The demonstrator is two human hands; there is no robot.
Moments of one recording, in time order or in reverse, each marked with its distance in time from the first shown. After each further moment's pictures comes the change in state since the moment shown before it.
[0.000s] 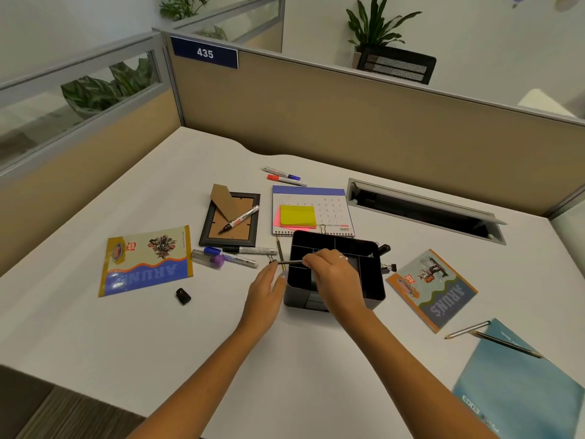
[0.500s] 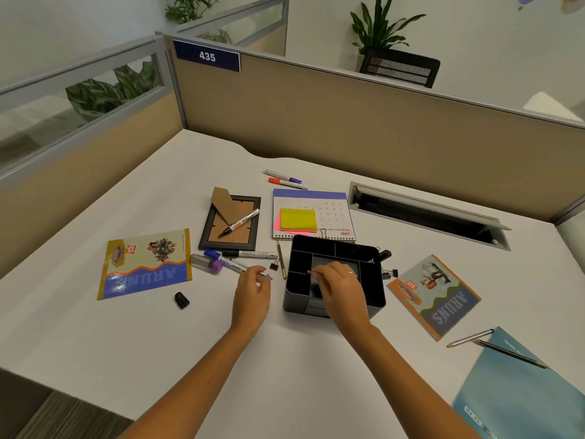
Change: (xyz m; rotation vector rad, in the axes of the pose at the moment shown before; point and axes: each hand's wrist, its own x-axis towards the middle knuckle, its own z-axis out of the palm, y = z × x) left_hand 0.022 -0.019 -0.007 0.121 0.217 -0.006; right_hand -0.018 0.019 0.013 0.135 0.020 0.145
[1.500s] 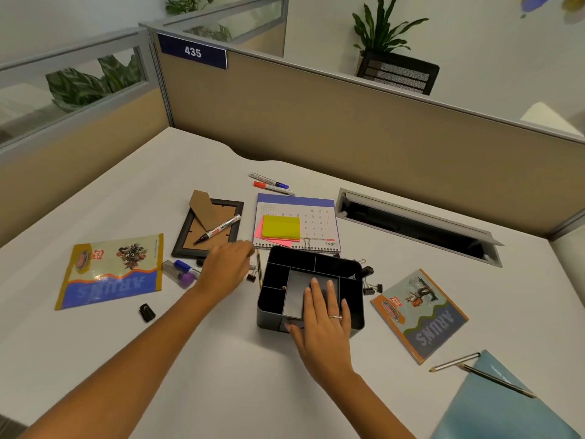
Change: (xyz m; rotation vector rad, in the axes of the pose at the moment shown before) left_hand 0.083 0.029 -0.007 0.697 -0.055 0.646; right_hand -0.039 0.022 0.011 -0.467 -0.357 0.130
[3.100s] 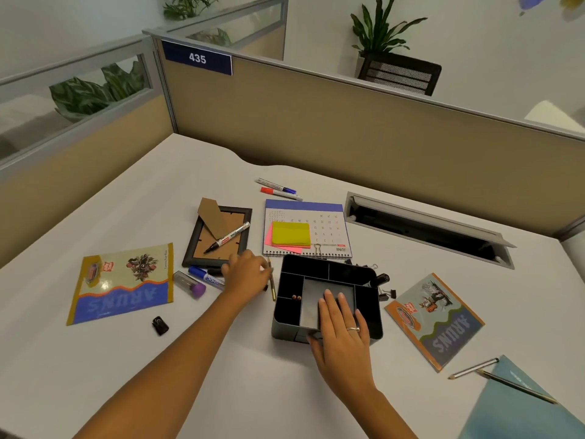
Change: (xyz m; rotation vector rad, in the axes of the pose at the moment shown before) left_hand 0.018 0.002 0.022 -0.071 -0.293 -0.444; right_hand -0.004 0.003 0.005 0.036 0.026 -0.015
